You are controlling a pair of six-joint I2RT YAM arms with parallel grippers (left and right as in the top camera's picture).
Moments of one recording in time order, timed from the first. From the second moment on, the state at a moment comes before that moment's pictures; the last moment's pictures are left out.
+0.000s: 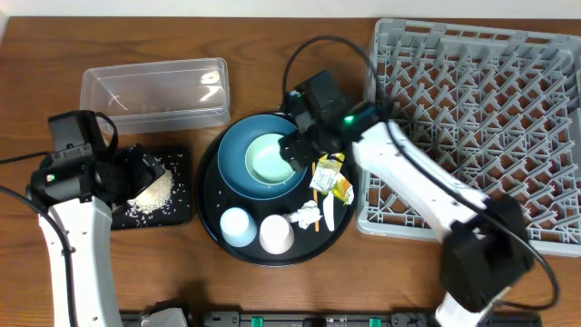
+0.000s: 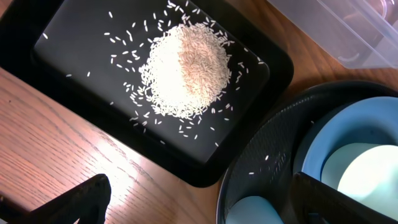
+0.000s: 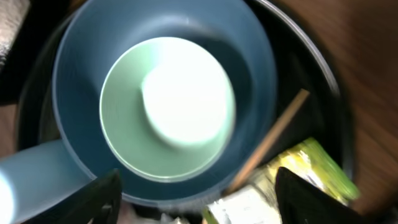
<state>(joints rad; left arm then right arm) 0.31 1.24 1.14 -1.12 0.02 -0.43 0.63 1.87 1.49 -0.74 -0.18 0.10</state>
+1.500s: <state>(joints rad) 0.31 1.24 1.13 -1.12 0.02 -0.44 0.62 1.96 1.73 -0.87 0.11 0.23</state>
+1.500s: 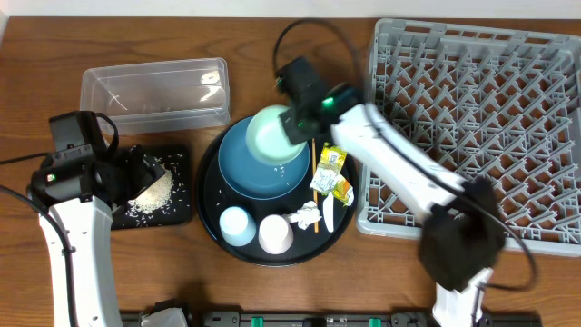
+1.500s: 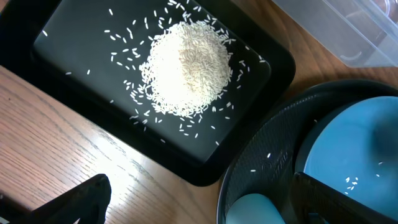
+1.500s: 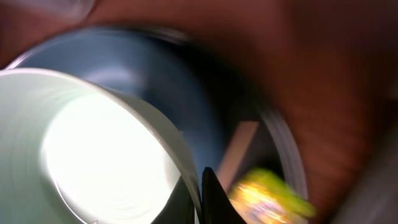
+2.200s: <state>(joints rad) 0.31 1.24 1.13 -1.12 0.02 -0.44 -0.02 1.80 1.75 -0.79 1.03 0.23</state>
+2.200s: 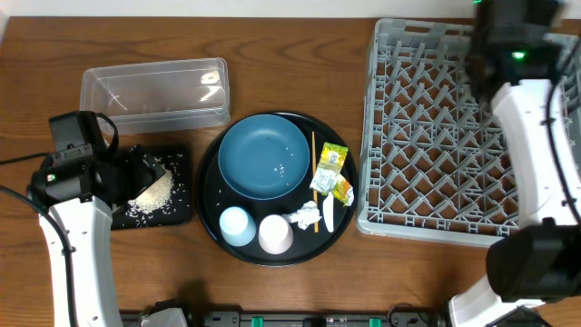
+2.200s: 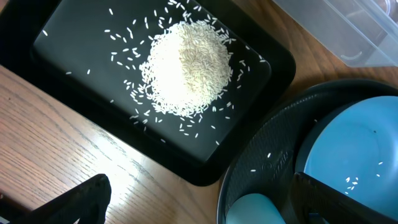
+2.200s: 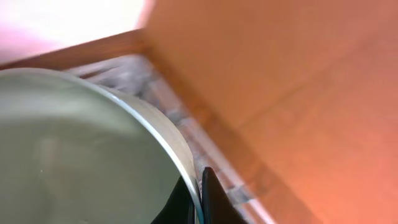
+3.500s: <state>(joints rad) 0.31 1.24 1.13 -1.13 0.02 -0.44 -0.23 2.21 1.76 -0.28 1.12 -0.19</state>
